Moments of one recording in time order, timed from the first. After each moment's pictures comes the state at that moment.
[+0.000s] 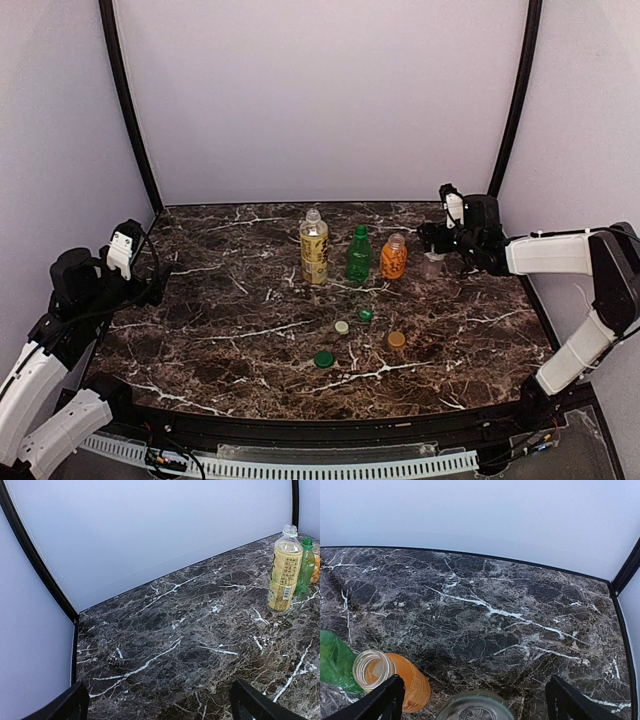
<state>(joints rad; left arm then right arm) -0.22 0.45 0.45 -0.25 -0.01 0.25 0.35 1.54 0.82 0.28 0.10 0.05</state>
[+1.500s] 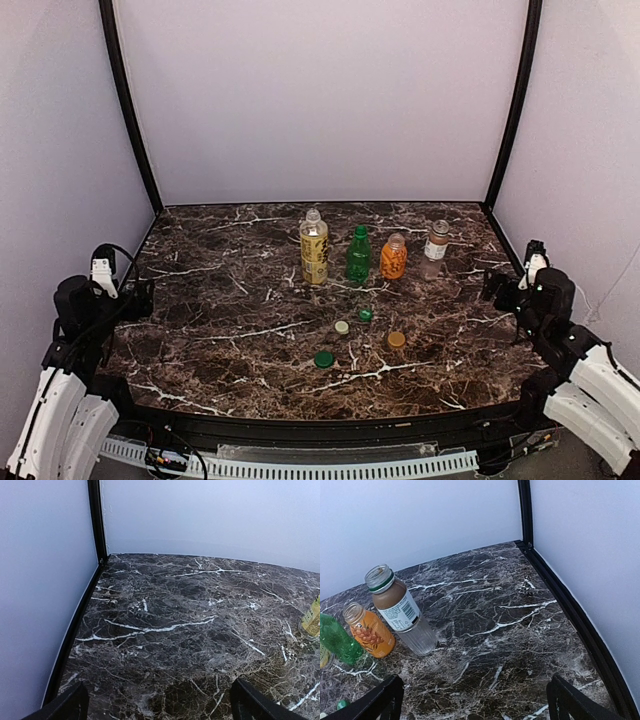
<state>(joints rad) 0.08 0.31 0.25 -0.25 0.06 -0.04 0.31 0.48 0.23 -0.08 0.34 0.32</state>
